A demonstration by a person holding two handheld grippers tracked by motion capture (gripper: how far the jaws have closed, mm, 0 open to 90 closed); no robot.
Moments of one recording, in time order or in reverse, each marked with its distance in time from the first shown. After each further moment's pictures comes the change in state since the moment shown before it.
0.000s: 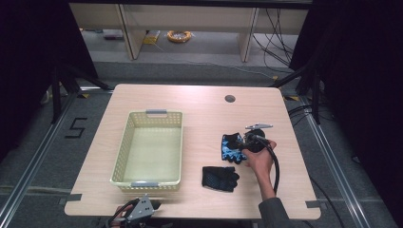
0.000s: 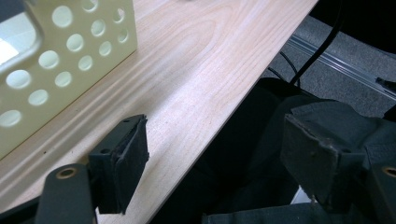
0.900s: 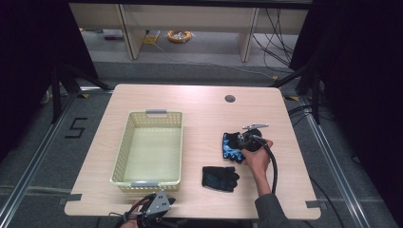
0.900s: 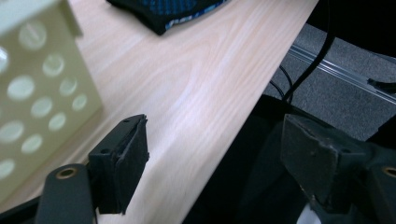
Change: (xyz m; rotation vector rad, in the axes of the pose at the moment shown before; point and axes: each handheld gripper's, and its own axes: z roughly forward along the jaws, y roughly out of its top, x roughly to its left) left arm -0.015 0.032 0.030 -0.026 -0.032 0.018; right arm -0.003 -0.001 0.019 0.026 -0.007 -0.020
